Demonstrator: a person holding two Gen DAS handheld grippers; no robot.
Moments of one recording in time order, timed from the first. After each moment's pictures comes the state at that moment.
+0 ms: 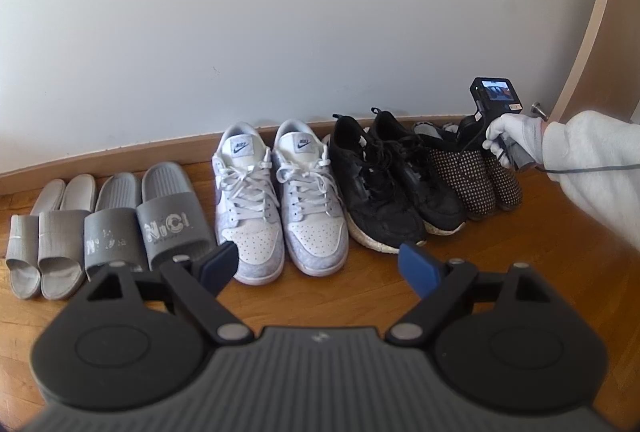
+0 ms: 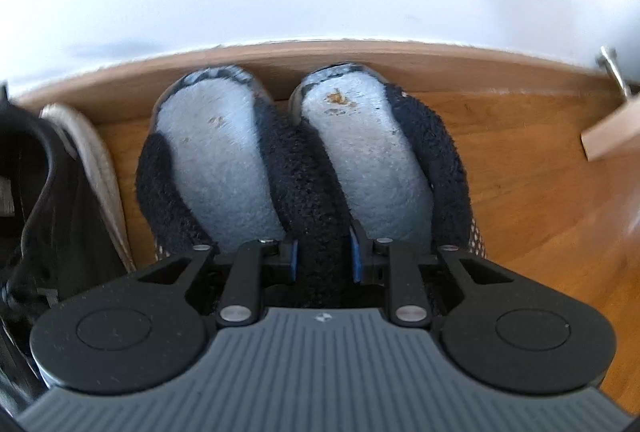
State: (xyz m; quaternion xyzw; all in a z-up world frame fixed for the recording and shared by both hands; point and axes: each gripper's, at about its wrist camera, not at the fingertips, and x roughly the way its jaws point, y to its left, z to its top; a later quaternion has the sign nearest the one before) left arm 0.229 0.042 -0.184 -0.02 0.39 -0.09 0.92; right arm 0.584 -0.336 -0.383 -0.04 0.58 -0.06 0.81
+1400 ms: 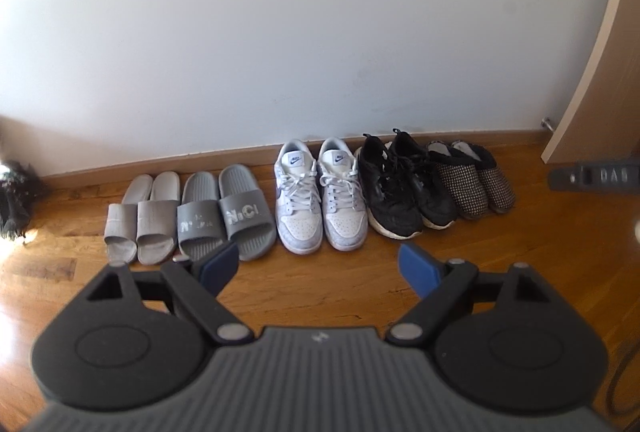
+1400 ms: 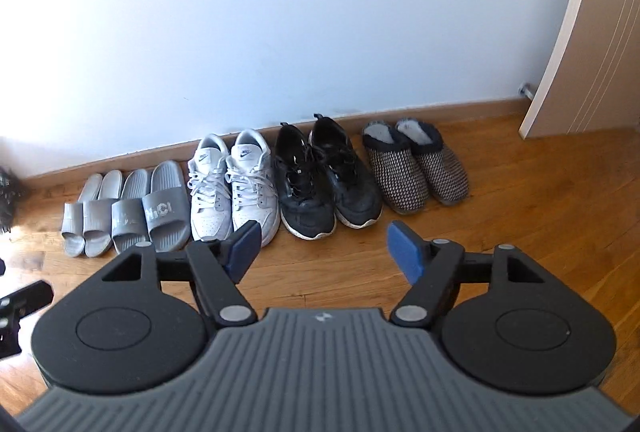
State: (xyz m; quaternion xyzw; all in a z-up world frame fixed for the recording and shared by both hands) left arm 0.125 0.050 -0.018 -0.02 0.41 -0.01 0.91; right arm 0.176 -0.195 0.005 0.00 0.45 0.03 0.89
